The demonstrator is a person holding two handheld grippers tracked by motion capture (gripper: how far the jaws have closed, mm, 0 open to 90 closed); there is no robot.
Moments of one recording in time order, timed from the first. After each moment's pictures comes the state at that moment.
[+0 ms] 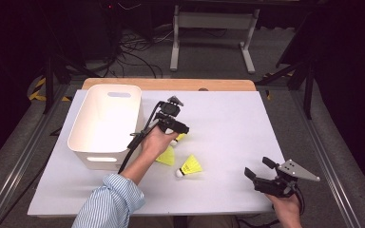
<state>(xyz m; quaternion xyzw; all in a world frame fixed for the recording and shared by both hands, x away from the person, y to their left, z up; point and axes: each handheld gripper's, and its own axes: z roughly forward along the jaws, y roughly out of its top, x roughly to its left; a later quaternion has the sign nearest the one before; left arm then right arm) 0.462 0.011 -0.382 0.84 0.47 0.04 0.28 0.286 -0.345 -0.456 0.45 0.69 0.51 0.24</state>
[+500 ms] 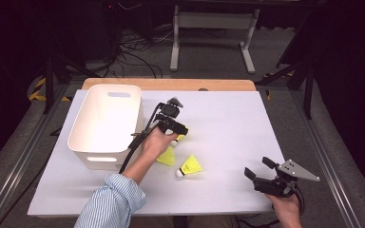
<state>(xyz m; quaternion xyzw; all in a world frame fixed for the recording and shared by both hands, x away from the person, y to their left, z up) 0.467 0.010 -0.393 0.84 0.48 0.04 0.26 0.286 -0.345 -0.456 0.45 0.69 0.51 0.24</state>
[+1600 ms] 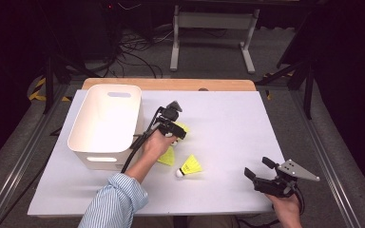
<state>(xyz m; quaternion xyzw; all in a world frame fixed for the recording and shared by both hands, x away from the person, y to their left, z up) 0.478 0.009 -0.419 0.84 0.50 0.02 0.21 0.286 -0.344 -0.456 0.45 0.70 0.51 0.24</state>
